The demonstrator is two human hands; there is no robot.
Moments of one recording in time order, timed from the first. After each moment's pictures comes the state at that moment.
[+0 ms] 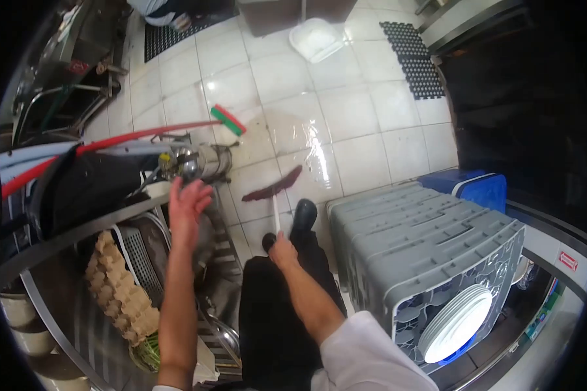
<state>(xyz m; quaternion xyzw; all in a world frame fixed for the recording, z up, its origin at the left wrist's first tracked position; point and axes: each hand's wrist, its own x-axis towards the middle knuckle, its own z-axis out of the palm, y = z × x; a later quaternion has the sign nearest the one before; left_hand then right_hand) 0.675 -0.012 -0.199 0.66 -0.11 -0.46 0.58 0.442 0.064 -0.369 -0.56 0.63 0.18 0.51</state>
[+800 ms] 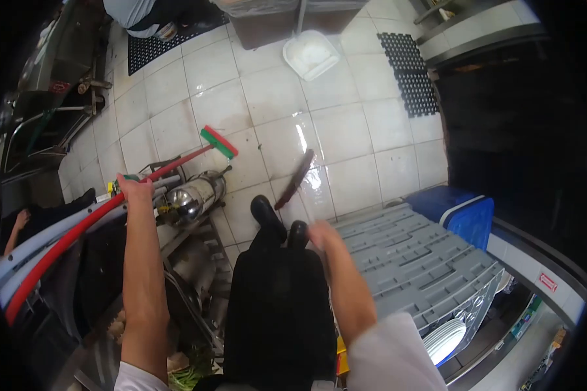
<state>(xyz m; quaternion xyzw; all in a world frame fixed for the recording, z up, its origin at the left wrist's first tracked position) 0.892 -0.219 -0.261 0.60 0.35 -0.14 0.71 0.386 -0.176 -0.374 -0.42 0.61 0.16 0.65</state>
